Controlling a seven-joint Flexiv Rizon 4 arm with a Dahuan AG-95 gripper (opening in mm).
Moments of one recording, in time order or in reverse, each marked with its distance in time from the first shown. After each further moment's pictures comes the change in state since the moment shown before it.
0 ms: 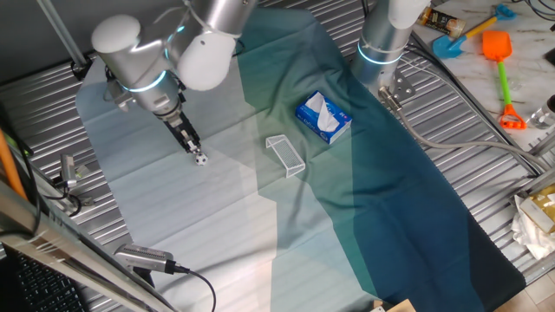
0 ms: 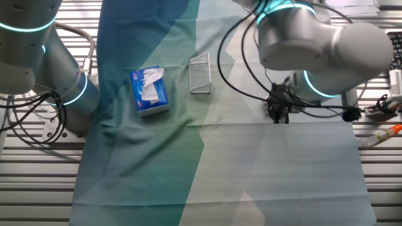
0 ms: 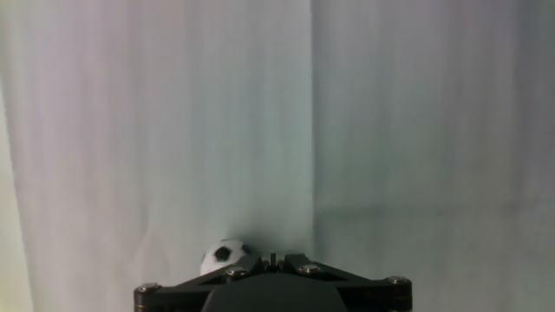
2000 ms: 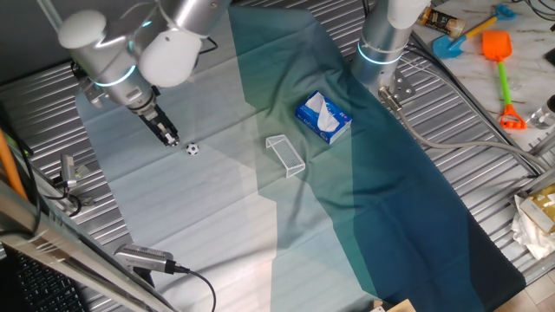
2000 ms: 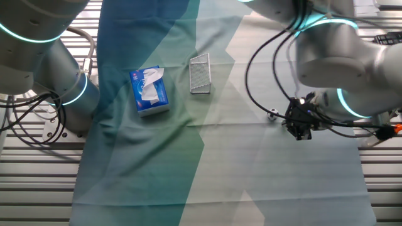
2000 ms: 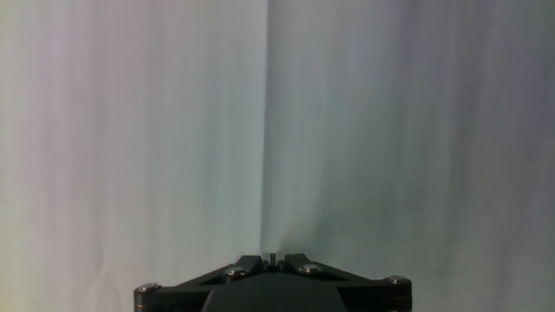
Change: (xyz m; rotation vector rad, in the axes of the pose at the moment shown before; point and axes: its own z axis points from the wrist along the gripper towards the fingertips) arm -0.038 -0.050 -0.021 0.011 0.026 -0.090
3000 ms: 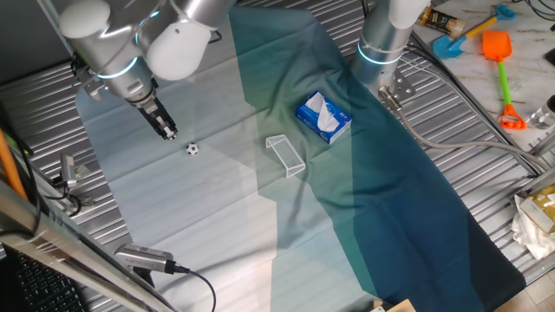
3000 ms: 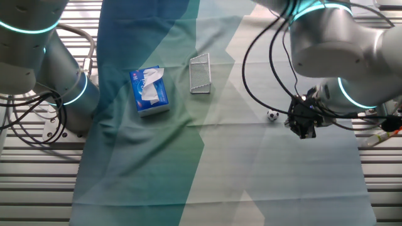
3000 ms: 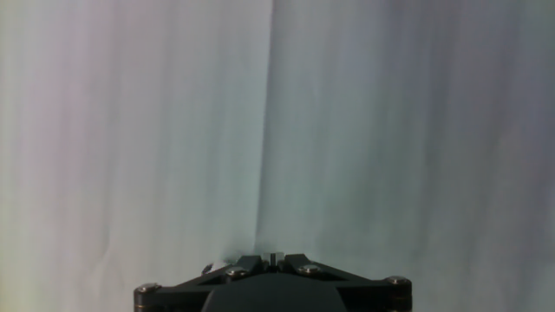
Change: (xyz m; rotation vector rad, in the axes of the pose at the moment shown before) arm -0.008 -0.005 -0.019 0.042 -0.014 -0.023
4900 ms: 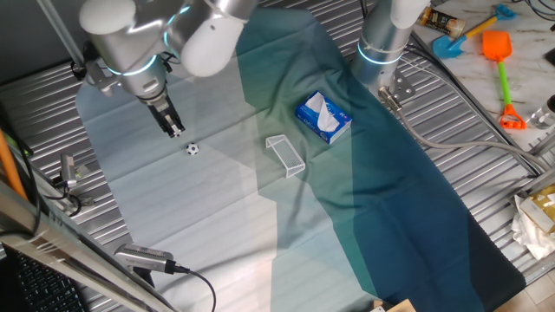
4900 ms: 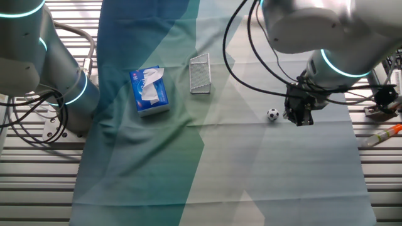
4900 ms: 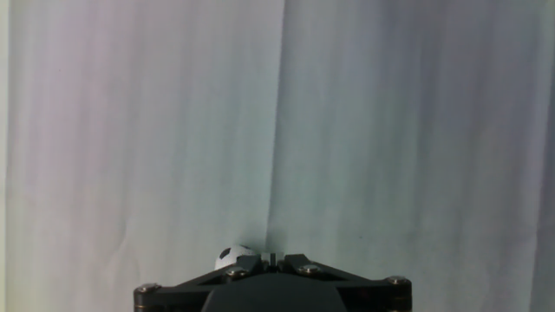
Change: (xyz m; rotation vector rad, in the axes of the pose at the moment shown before) arm 0.016 0.019 -0.032 0.082 -0.059 0.007
